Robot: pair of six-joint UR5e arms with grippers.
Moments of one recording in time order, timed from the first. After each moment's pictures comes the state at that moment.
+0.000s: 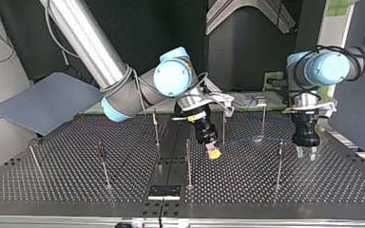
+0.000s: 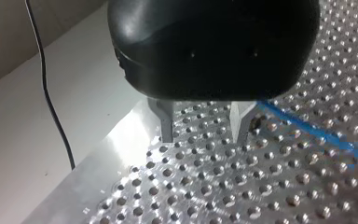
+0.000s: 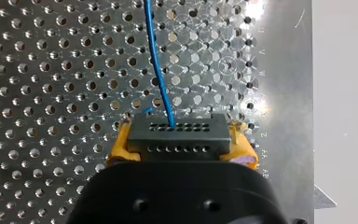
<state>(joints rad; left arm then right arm) 0.22 -1.64 -1.93 -2.43 -1.48 -2.20 2.45 -0.88 0.89 -0.09 1.65 1.63</state>
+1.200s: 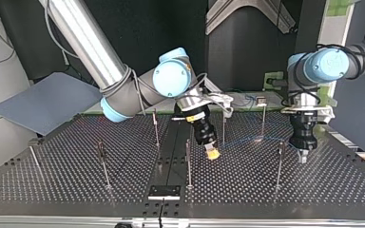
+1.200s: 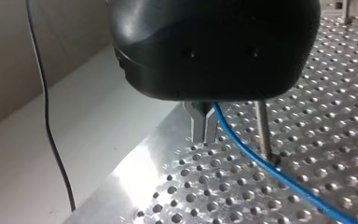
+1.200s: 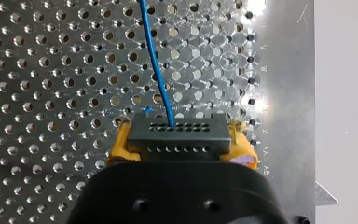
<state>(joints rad) 0.23 -1.64 -1.94 -2.32 -1.39 -2.24 2.45 -0.88 0.89 -0.09 1.65 1.63</state>
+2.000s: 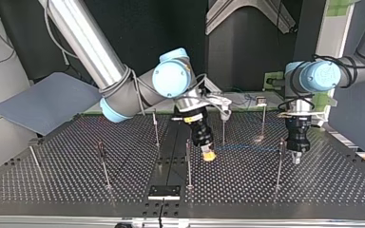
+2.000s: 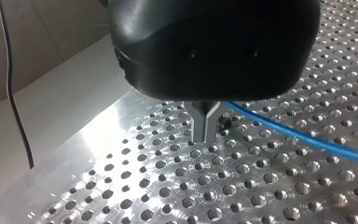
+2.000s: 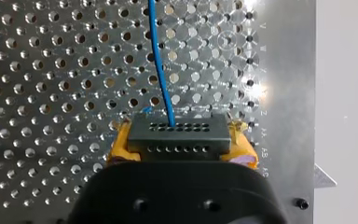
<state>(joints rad) 0.23 -1.74 -1.91 -2.30 -1.38 -2.23 2.45 -0.88 0.88 -0.09 1.70 1.63</state>
